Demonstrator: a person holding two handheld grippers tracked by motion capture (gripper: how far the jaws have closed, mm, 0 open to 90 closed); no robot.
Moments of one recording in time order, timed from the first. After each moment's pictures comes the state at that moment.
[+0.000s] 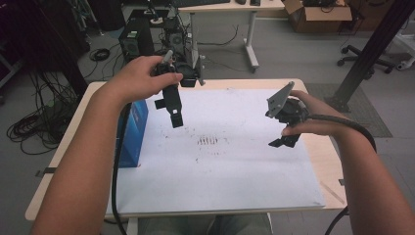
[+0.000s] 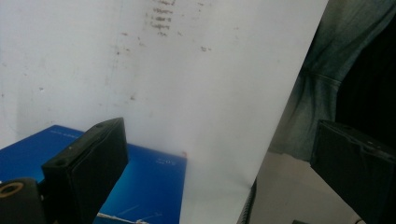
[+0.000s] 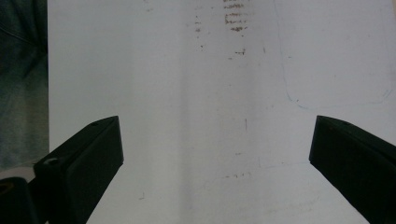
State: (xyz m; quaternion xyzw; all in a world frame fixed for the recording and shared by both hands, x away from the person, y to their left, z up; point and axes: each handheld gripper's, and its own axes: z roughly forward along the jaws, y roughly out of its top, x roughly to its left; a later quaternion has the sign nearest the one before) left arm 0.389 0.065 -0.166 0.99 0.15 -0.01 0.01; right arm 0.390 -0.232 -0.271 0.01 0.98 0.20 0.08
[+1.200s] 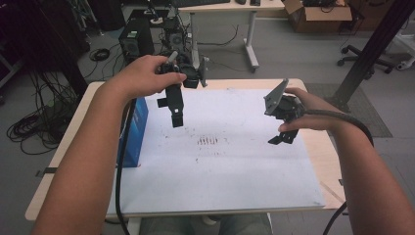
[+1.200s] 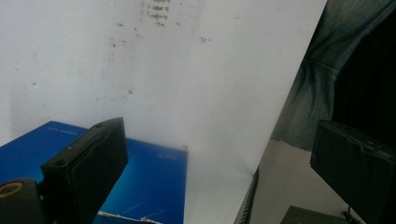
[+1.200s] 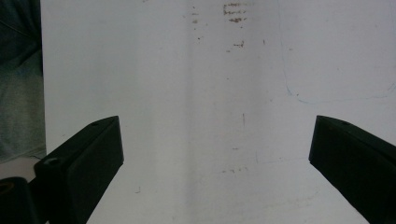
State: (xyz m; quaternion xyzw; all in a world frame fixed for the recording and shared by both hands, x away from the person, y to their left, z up) left arm 0.400 0.065 -0.173 0.99 0.15 -0.02 -0.01; right arm 0.401 -0.227 -0.271 0.01 0.98 0.18 0.06
